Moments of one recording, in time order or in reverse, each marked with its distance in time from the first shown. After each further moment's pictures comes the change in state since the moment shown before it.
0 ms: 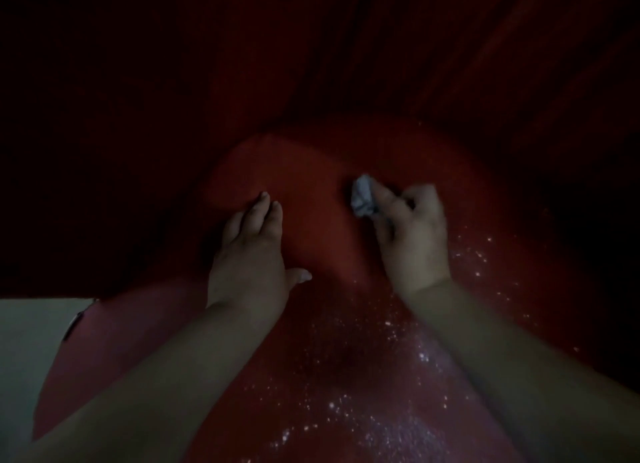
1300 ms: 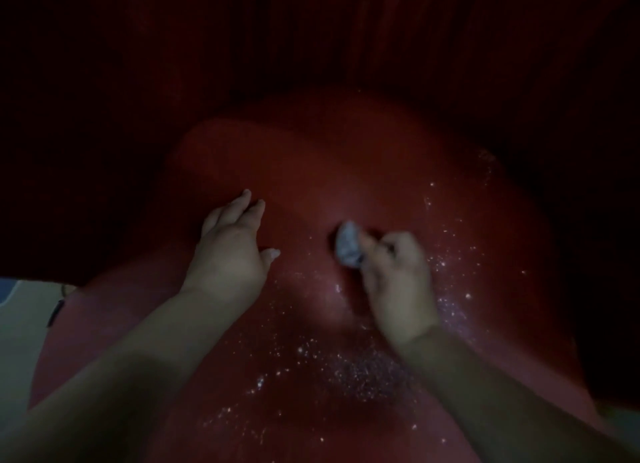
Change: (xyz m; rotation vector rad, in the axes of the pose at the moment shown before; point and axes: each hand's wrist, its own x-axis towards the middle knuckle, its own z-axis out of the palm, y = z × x) left_hand -0.033 0.017 0.005 -0.030 -0.021 0.113; right_hand -0.123 0.008 -0.033 -0.039 -0.056 0.106
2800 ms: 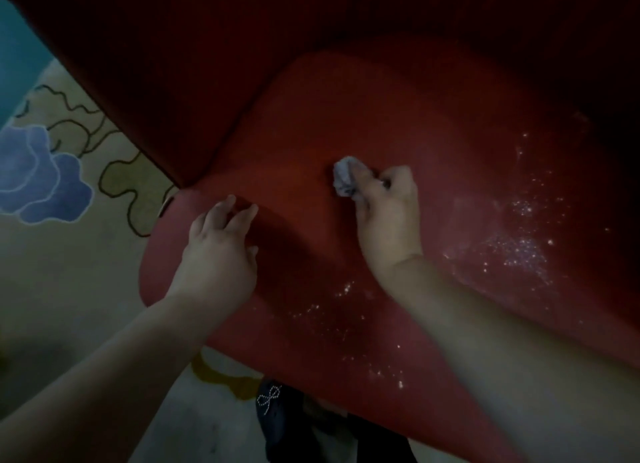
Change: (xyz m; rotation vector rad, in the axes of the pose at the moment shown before) left_hand -0.118 -0.131 0.003 0.023 0.043 -0.133; right_hand 0.003 -0.122 0.048 0.237 0.045 0.033
